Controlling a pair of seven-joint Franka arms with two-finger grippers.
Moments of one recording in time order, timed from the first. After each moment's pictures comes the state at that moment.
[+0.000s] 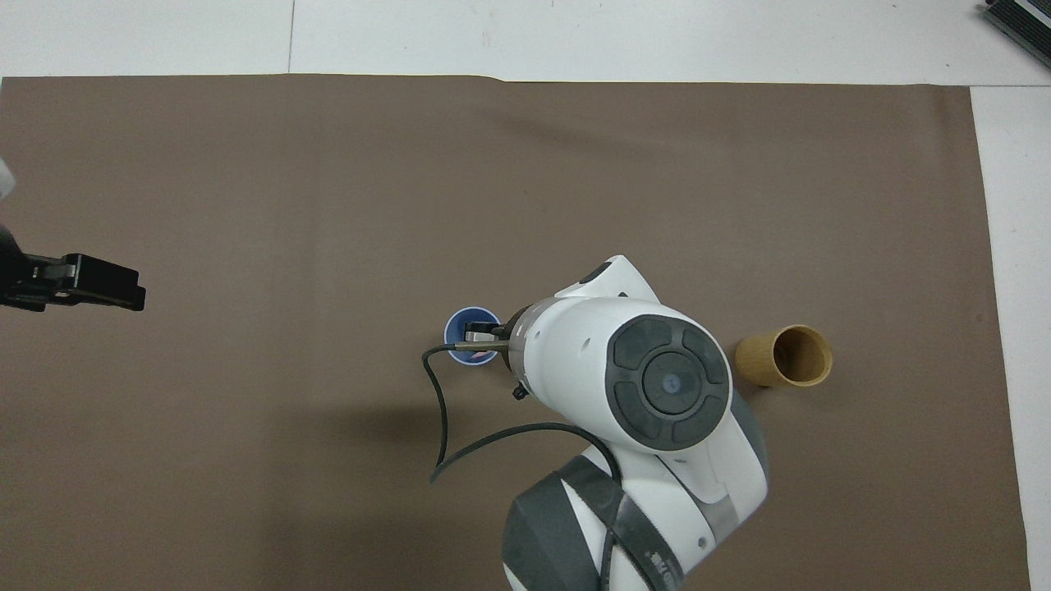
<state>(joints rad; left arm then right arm) 0.05 -0.06 -0.13 -1.60 -0.04 1.50 -0.02 0.43 0.08 0.22 -1.84 0.10 2.20 0.68</state>
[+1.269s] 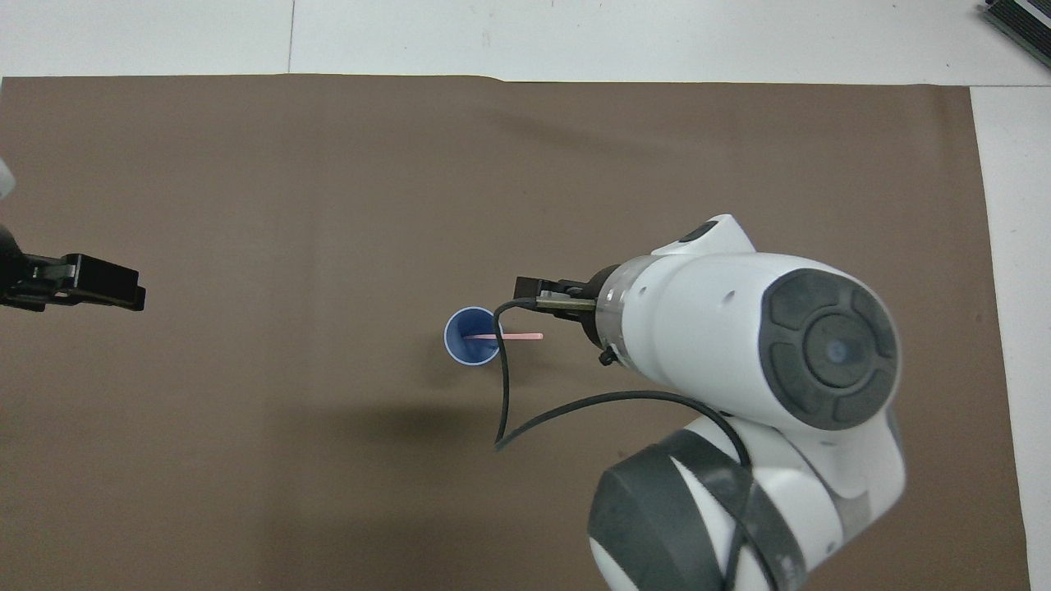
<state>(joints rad) 0.05 -0.06 -0.13 -1.60 -0.04 1.50 -0.02 0.29 -0.02 0.20 -1.80 0.10 2.06 0.63</state>
